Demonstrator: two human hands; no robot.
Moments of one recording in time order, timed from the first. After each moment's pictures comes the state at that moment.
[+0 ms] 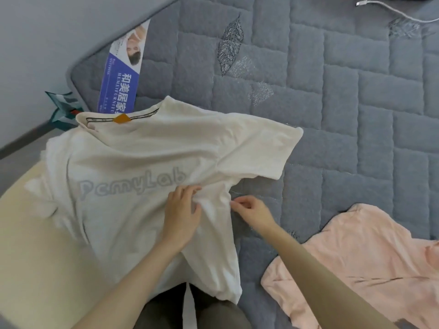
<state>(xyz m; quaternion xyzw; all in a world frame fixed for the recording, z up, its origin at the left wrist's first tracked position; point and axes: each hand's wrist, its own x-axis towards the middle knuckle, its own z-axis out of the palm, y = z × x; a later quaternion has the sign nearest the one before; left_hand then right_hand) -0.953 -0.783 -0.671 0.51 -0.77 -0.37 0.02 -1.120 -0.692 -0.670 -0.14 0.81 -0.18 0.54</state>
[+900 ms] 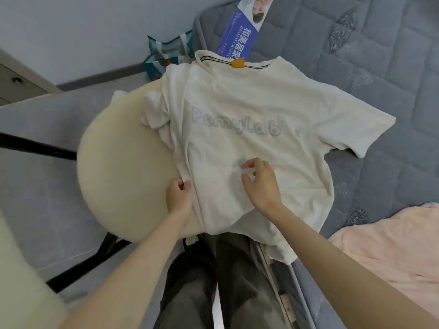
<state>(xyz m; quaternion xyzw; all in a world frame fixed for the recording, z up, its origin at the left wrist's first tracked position) -0.740 -0.744 -0.679 0.78 -0.36 -0.49 0.13 -0.914 -0.711 -0.646 -0.45 0.79 -0.20 0.37</state>
